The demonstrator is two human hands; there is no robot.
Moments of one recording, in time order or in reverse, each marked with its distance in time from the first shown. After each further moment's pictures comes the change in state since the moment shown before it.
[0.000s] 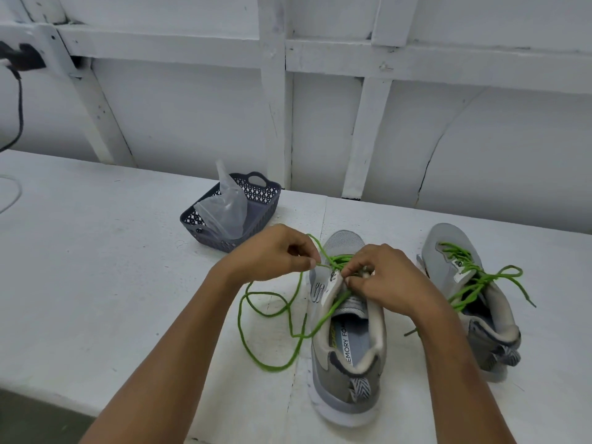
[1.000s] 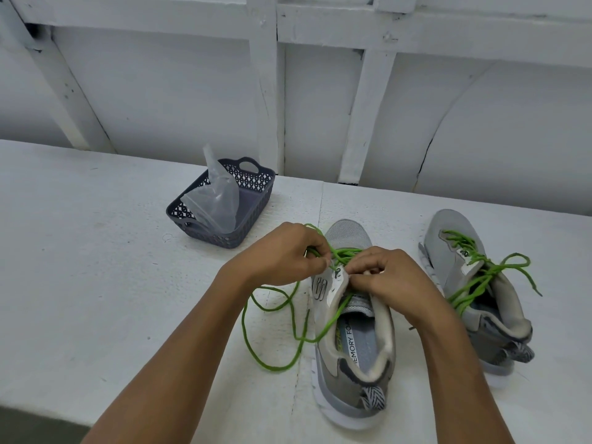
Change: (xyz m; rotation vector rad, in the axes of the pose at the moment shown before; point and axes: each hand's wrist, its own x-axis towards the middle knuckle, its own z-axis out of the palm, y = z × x) left_hand 0.011 0.006 0.013 0.151 -0.030 0.107; right_hand 0.001 0.013 0.019 0.429 0.048 0.153
